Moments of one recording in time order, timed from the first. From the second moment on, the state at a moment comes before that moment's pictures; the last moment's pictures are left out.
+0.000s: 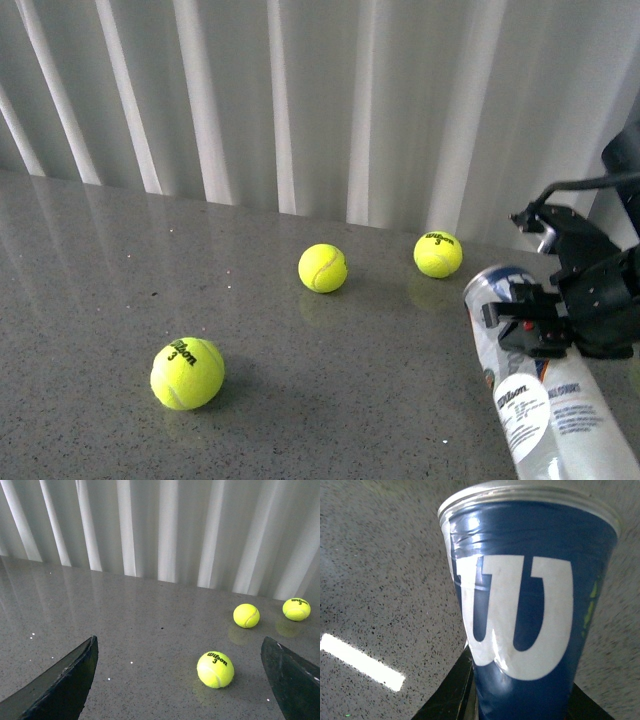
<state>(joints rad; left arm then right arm) 0.00 0.00 0.02 0.00 0.00 0.00 0.12 1.93 1.03 -0.05 -0.16 0.02</state>
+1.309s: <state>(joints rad) 0.00 0.00 0.02 0.00 0.00 0.00 0.18 1.98 0.95 0.01 -0.32 -1.29</state>
